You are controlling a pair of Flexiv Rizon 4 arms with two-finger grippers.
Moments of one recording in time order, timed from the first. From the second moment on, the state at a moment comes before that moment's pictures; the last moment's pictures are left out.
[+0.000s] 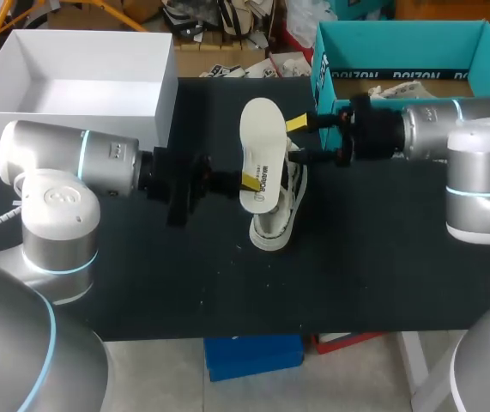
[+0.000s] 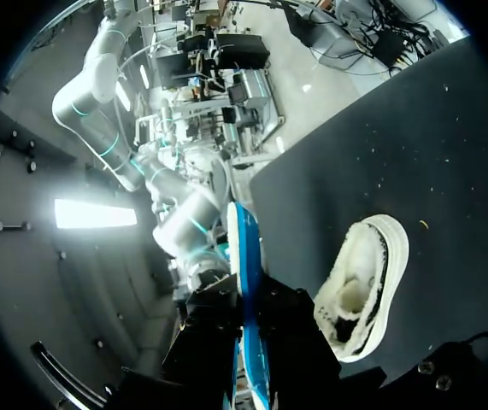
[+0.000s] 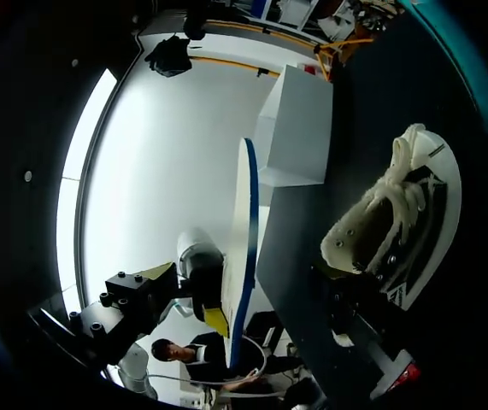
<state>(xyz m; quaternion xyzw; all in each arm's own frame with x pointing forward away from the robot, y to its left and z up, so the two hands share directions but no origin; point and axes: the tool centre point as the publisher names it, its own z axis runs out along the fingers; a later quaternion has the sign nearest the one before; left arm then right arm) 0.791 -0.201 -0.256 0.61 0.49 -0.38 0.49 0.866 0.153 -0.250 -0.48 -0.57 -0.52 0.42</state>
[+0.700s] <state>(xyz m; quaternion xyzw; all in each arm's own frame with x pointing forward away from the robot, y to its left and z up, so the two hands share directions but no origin) 0.791 -0.201 -0.256 0.61 0.49 -0.38 0.49 0.878 0.177 -0.248 -0.47 -0.58 -0.50 0.43</state>
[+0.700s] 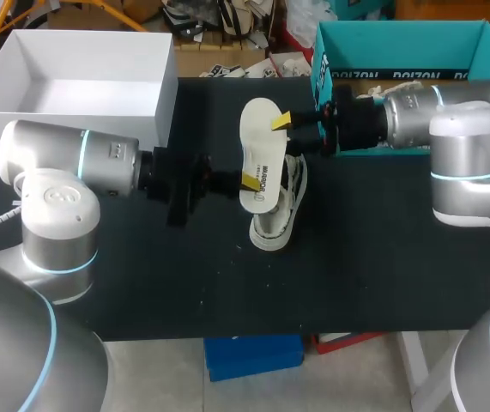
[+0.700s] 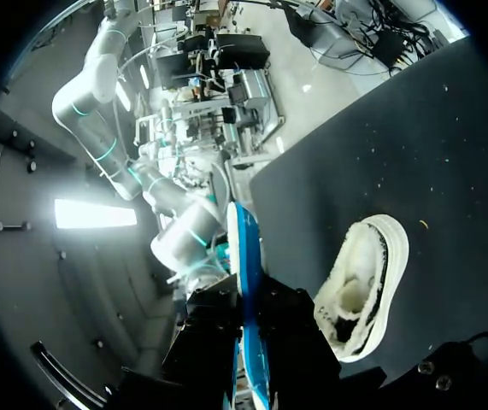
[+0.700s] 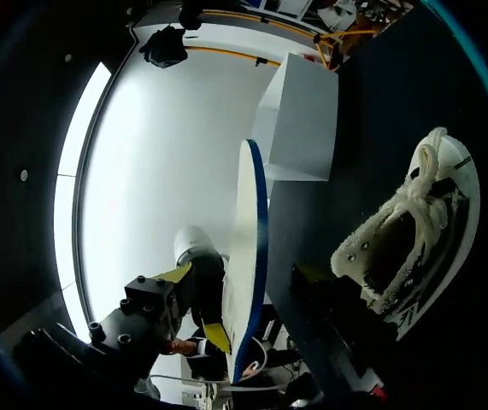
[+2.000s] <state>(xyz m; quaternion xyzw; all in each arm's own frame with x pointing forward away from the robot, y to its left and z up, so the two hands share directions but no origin) 0.783 -0.176 -0.206 0.66 0.58 -0.35 0.32 0.878 0.176 -0.248 -0.47 -0.58 -0.50 0.43</state>
